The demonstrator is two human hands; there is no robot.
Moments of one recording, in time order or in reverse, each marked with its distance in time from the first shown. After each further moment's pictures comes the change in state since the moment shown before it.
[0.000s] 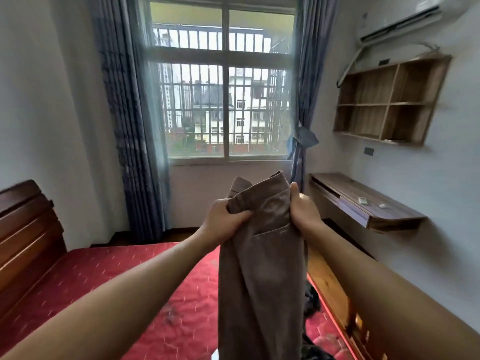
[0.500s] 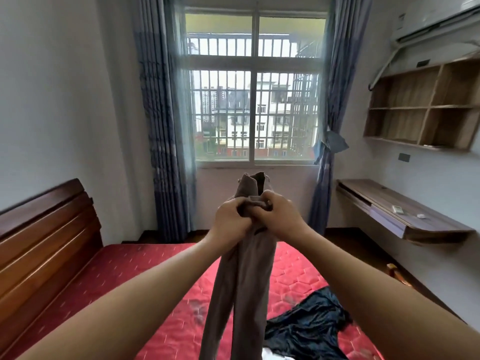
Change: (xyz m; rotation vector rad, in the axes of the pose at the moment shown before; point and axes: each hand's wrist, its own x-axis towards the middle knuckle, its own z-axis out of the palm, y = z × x) left_hand -0.024 -0.004 -0.094 0.197 0.086 0.152; right_hand -0.055 -0.074 0.121 -0.200 -0.141 -0.493
